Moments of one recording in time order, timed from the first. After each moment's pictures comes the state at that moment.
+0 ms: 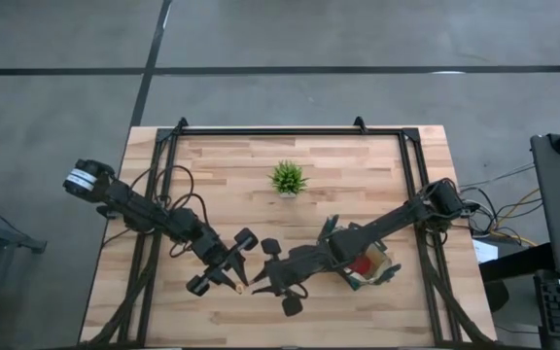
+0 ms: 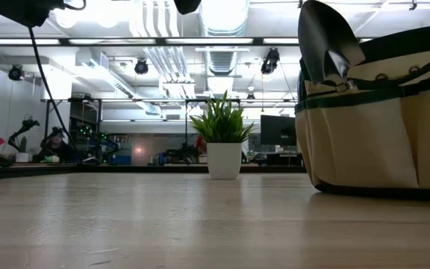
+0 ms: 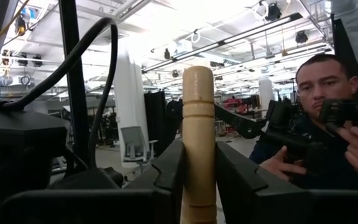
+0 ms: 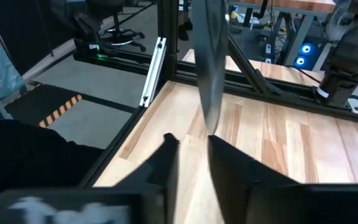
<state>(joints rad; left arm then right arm) -0.37 1.41 0.64 1.25 0.44 -0.06 0.38 1.94 1.41 0.20 0.02 0.03</state>
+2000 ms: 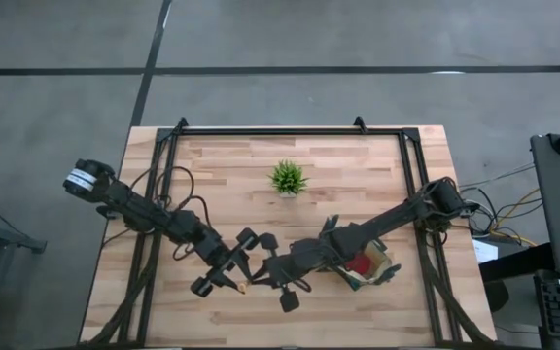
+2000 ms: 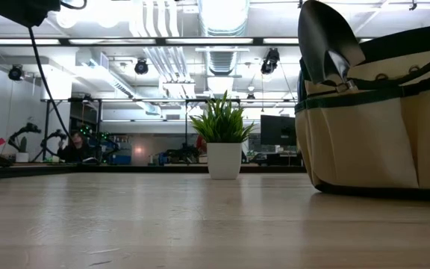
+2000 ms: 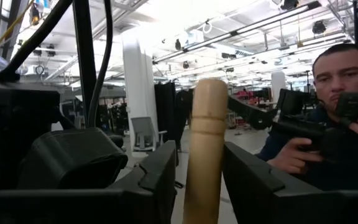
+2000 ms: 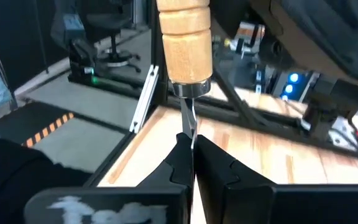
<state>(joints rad) -0.39 1.41 0.63 1.20 0.38 -0.04 0.36 1.94 1.41 0.29 0.02 -0.03</state>
